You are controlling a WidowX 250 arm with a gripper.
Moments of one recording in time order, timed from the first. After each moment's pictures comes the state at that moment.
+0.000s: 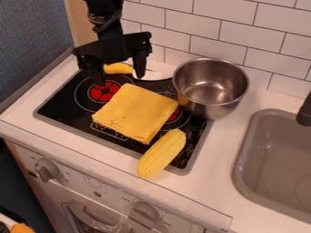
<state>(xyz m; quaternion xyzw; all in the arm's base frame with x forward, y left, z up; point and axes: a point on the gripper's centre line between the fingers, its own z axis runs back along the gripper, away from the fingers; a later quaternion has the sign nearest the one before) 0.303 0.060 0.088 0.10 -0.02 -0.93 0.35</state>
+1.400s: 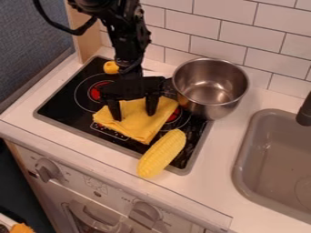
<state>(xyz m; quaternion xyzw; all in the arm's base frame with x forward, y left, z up) 0.315 0.055 0.008 0.03 0.00 -0.94 0.34</state>
